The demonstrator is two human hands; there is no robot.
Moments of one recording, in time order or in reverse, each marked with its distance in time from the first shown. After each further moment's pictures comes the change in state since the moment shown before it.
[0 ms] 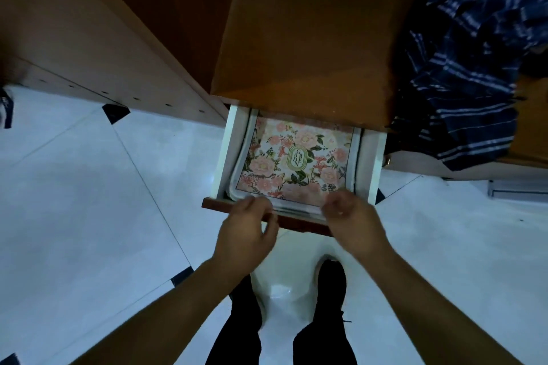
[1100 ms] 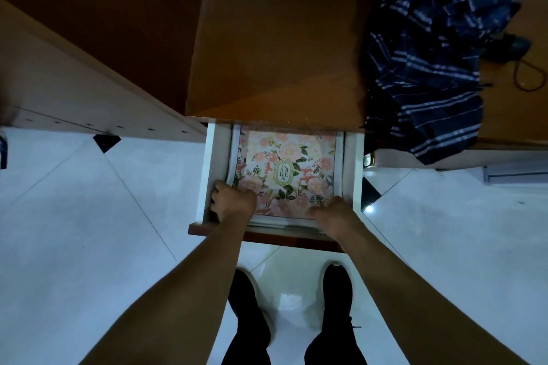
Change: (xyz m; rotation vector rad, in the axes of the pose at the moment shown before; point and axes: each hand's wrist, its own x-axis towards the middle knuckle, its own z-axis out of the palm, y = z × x) left_hand 0.099 -0.013 0.041 -0.173 0.024 -0.895; right_hand 0.052 0.028 0.016 0.125 -0.123 0.452
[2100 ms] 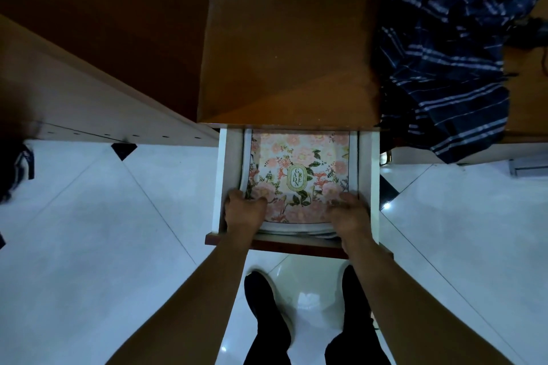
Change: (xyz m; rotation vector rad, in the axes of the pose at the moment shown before) left_hand -0.001 -0.014 -0.014 -0.095 -0.109 0.072; right_hand 0.009 0.002 0.026 0.463 0.167 -0.043
